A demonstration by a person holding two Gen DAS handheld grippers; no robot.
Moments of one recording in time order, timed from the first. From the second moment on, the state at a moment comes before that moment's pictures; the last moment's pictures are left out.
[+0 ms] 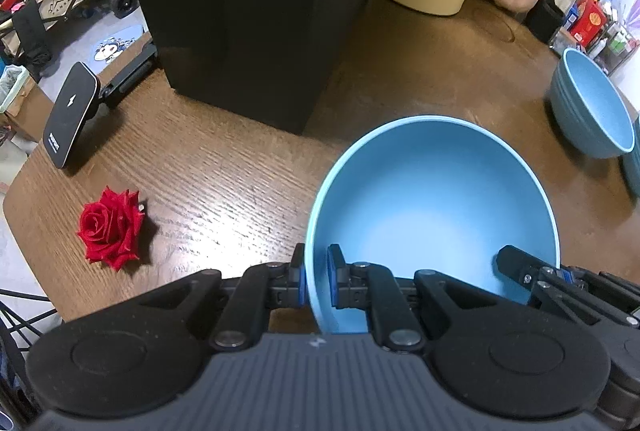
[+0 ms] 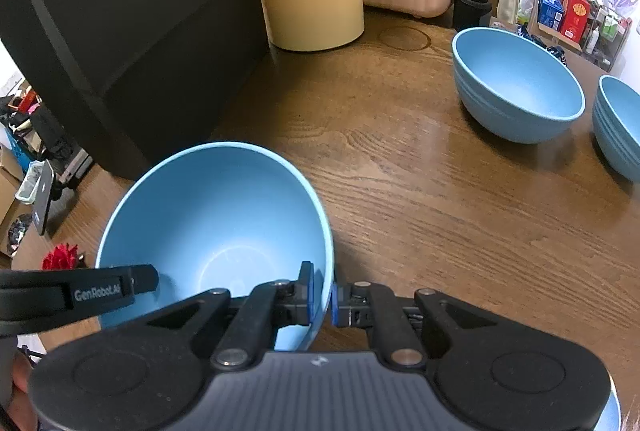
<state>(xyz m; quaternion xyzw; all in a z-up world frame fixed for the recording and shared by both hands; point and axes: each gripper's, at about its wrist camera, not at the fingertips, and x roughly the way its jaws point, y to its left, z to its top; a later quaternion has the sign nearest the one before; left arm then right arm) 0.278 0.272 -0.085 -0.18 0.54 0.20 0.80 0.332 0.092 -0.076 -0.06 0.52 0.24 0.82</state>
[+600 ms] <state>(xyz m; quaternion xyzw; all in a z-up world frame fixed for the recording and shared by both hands) 0.253 0.282 -0.073 -0.13 0.52 0.21 0.82 0.320 0.070 -0.066 -0.01 0.48 0.22 0.85</state>
